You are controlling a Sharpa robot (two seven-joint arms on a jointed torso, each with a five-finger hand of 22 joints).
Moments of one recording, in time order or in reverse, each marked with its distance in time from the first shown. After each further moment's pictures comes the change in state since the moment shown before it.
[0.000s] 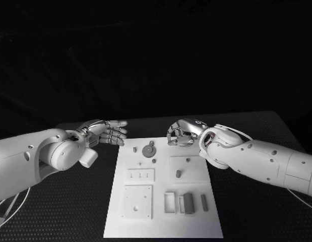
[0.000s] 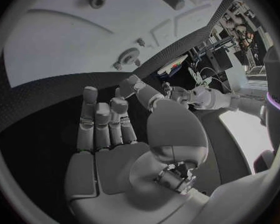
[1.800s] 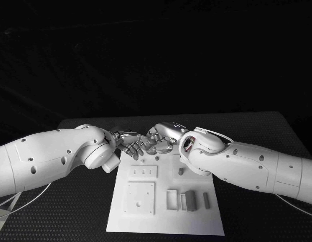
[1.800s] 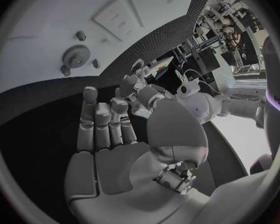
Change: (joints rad) left arm 0.015 0.122 -0.015 0.085 -0.357 -0.090 -0.365; left_hand -0.058 -0.020 0.025 -0.011 0.000 0.111 -0.050 0.008 0.011 0.085 -0.065 0.100 0.159 0.084 -0.070 0.143 0.107 0.001 0.093 -0.072 0.045 0.085; right arm 0.000 0.091 -0.009 0.146 -0.048 0.024 -0.117; right_hand 0.000 -0.001 -0.002 -0.002 0.000 0.000 0.000 -0.006 0.000 0.003 0.003 0.000 0.000 0.004 0.003 -0.001 -0.002 0.000 0.003 -0.004 0.000 0.000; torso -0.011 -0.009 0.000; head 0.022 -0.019
